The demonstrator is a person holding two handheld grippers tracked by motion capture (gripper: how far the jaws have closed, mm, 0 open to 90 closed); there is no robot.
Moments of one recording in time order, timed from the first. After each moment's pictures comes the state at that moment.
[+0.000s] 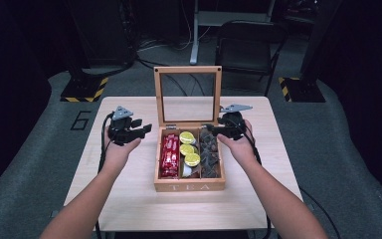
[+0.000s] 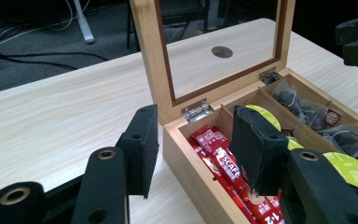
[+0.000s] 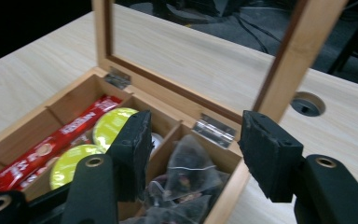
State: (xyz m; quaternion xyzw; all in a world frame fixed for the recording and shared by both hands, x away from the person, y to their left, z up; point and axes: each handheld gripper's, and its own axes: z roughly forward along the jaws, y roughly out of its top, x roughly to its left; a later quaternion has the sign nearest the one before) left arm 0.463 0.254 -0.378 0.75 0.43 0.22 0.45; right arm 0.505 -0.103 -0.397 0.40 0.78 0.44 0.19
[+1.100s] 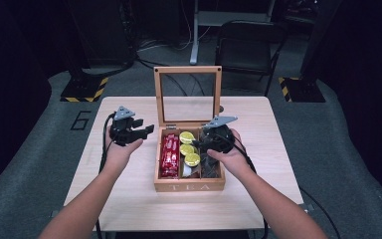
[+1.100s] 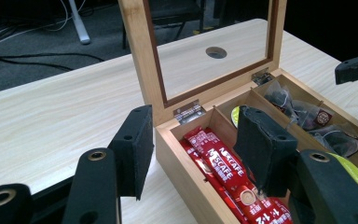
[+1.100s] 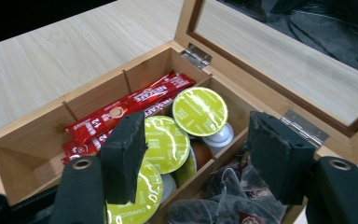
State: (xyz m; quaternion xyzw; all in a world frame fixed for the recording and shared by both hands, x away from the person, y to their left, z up) left arm 0.461 0.250 -0.376 0.76 0.43 0.22 0.45; right arm 0.471 -0.069 -0.406 0.30 0.84 0.43 0.16
